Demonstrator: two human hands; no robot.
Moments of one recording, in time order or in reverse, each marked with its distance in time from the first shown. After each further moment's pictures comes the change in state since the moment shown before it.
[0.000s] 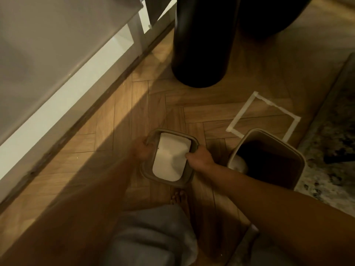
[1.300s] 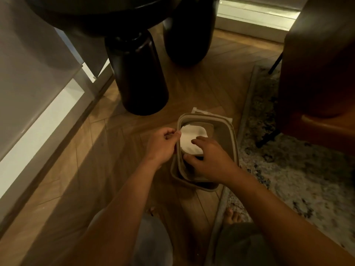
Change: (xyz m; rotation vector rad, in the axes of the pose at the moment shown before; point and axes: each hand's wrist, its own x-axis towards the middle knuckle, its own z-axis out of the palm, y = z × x) left_hand -0.162 0.247 0.074 -0.393 -0.139 0.410; right_hand -0.177 0.058 -0.214 -0.327 0.422 -0.547
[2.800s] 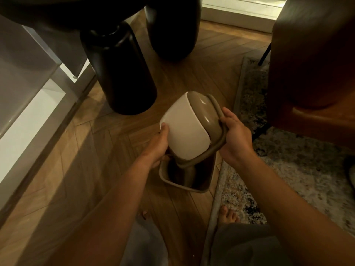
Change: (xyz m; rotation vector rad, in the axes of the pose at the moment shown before) left_hand 0.038 -0.015 0.040 -0.178 -0.190 -0.339; right_hand 0.038 0.053 -0.047 1.518 0.486 0.595
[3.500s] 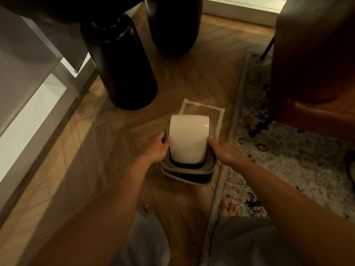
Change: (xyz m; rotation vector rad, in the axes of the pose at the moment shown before) left_hand 0.024 -0.039 -0.021 0.538 -0.017 0.165; right_hand 0.023 0.053 -0.054 -1.265 -0.193 0.149
